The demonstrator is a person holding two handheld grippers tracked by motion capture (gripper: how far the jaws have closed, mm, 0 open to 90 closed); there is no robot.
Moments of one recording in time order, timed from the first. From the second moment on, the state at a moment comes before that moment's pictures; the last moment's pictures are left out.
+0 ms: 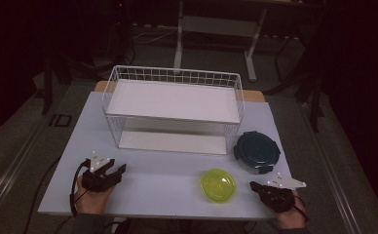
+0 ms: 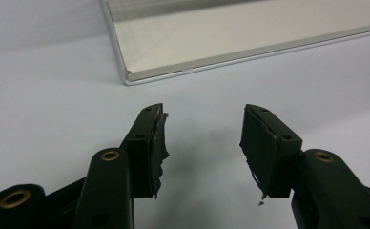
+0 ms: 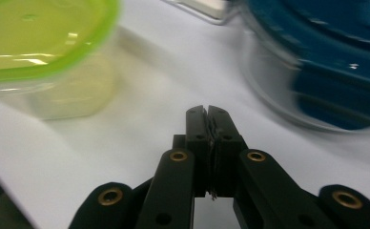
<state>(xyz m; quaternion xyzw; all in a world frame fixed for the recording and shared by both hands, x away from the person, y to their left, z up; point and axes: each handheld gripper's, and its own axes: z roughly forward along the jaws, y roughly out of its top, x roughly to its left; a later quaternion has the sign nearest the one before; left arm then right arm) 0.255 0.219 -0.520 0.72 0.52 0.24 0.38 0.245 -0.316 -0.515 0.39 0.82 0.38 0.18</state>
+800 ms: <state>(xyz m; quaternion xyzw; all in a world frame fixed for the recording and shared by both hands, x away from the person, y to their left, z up) 0.241 0.221 -0.516 0.72 0.52 0.24 0.39 0.244 -0.238 -0.531 0.30 0.87 0.38 0.12</state>
